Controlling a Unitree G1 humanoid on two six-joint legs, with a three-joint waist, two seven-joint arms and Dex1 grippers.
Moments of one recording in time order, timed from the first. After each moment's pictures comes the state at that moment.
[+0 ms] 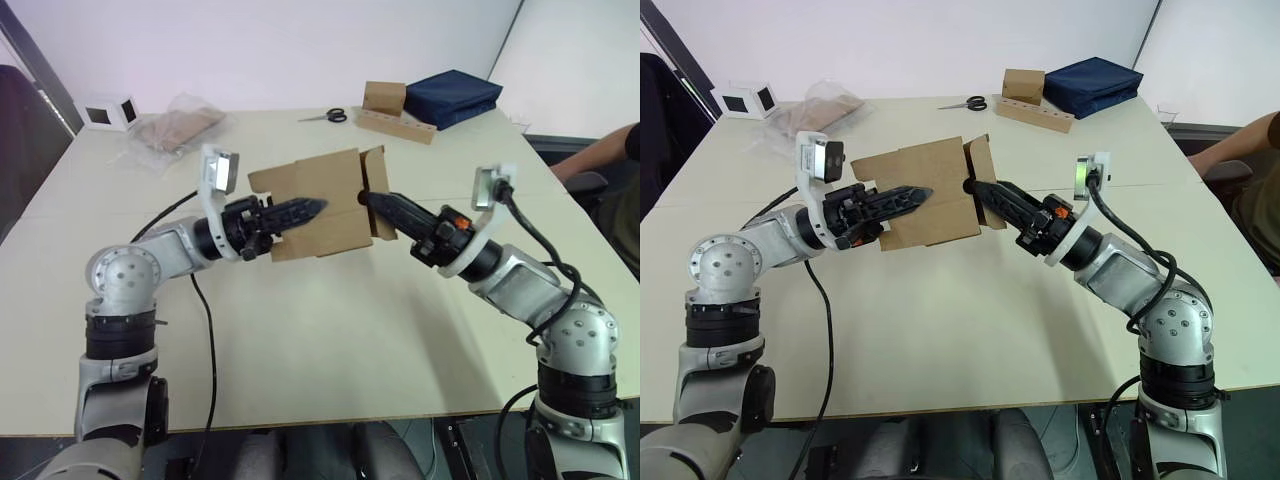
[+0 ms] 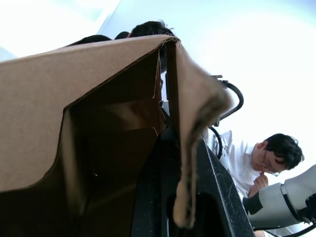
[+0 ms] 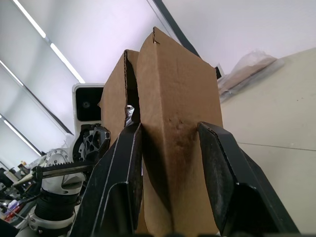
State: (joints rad) left arm -0.68 0.43 0.20 -0.08 -1.15 1.07 -0.82; right arm -0.43 -0.48 -0.20 -0.39 1.40 0.82 0.25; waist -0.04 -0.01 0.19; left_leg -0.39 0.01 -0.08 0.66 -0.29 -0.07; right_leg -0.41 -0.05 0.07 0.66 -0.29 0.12
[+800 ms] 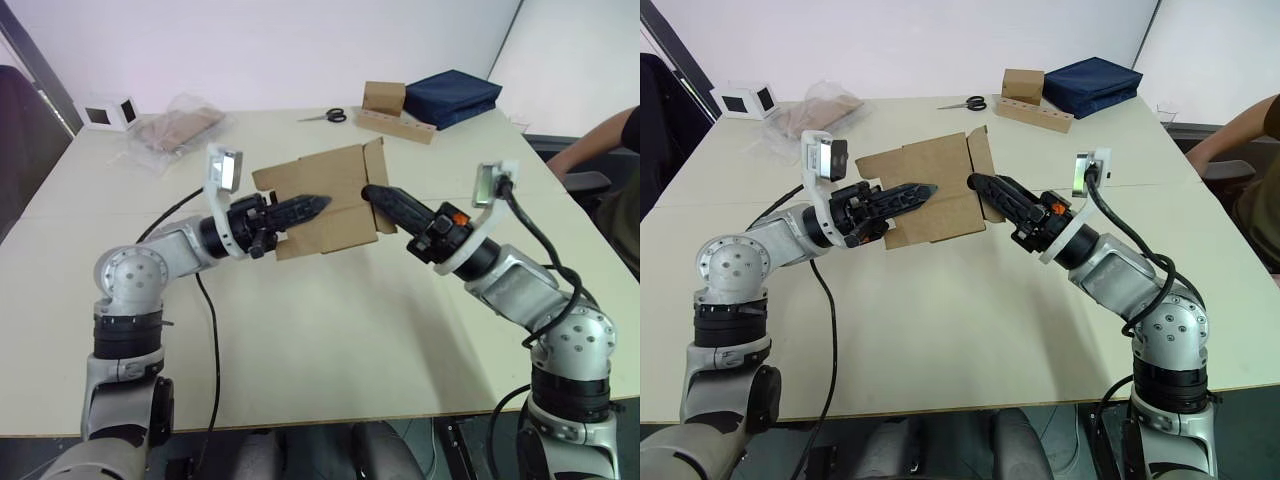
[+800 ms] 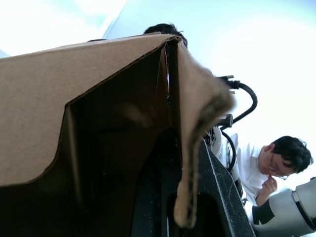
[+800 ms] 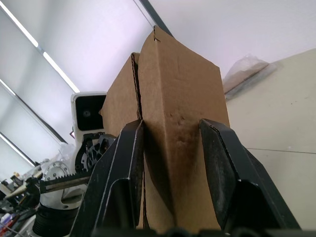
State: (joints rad) left arm -0.69 0.41 0.19 -0.08 -1.13 1.03 -0.80; right arm -0.43 -0.44 -0.20 -0.43 1.46 0.80 0.12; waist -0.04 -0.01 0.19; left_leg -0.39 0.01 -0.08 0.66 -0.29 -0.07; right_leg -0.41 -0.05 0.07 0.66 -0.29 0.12
